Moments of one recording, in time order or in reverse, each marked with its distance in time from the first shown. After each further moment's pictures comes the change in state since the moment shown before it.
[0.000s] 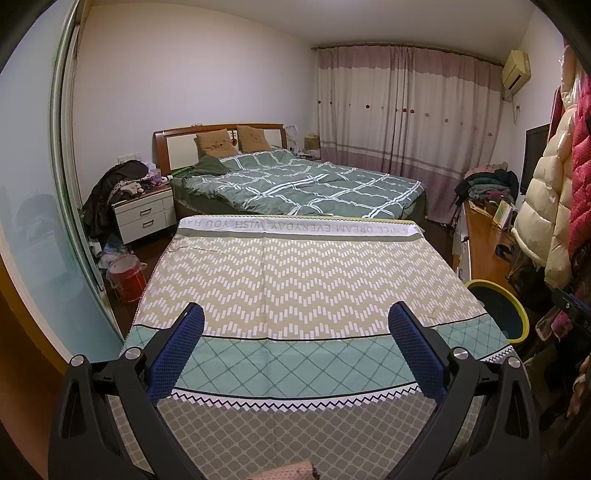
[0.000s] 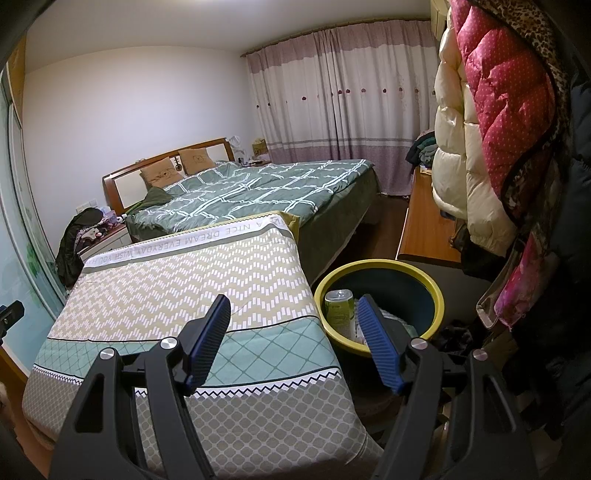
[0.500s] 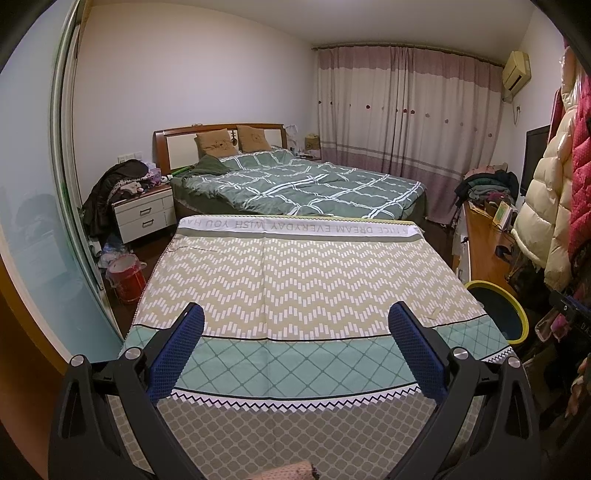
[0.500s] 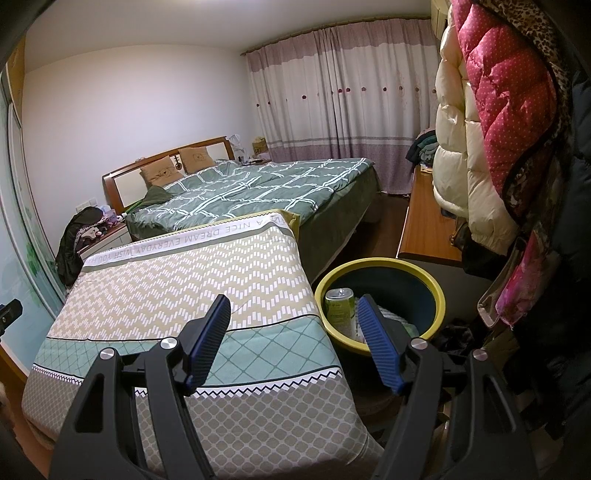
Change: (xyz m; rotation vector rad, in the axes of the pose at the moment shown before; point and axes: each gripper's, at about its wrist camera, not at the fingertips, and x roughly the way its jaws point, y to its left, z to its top) left arm 0.002 0.003 0.001 -0.002 -0.001 -0.002; right arm 0.001 0.000 -0.001 0.002 0.001 0.001
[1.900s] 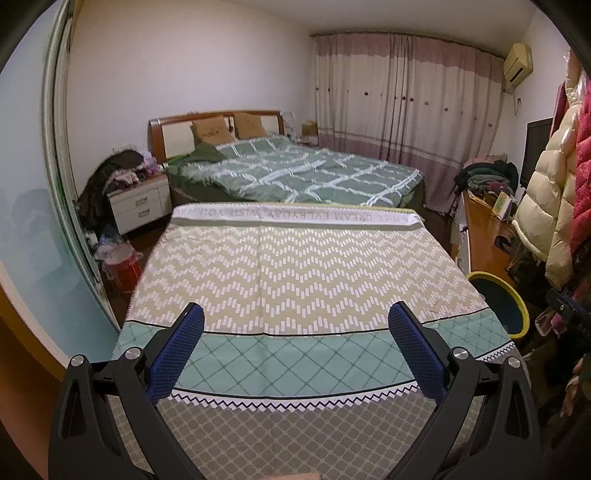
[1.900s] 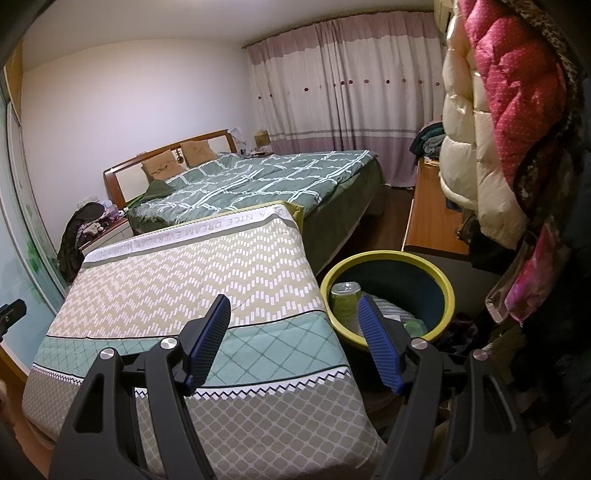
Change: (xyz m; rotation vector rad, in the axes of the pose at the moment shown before) left arm 0.026 0.002 0.007 0.000 0.074 -0.014; right arm 0.012 0.005 -0.008 -0.002 0.029 0.015
